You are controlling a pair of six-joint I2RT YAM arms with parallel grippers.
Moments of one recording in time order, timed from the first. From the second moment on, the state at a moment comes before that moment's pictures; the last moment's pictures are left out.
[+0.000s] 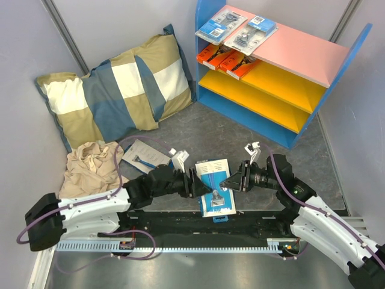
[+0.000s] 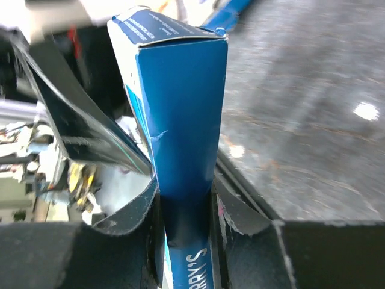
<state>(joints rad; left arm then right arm) -1.08 1.00 0.41 0.20 0.11 -0.98 0.60 0.62 0.39 -0.16 -0.57 0.75</state>
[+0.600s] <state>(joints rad) -0.76 0.94 0.84 -0.07 0.20 -0.77 0.62 0.61 0.77 -0.14 -0.13 0.68</state>
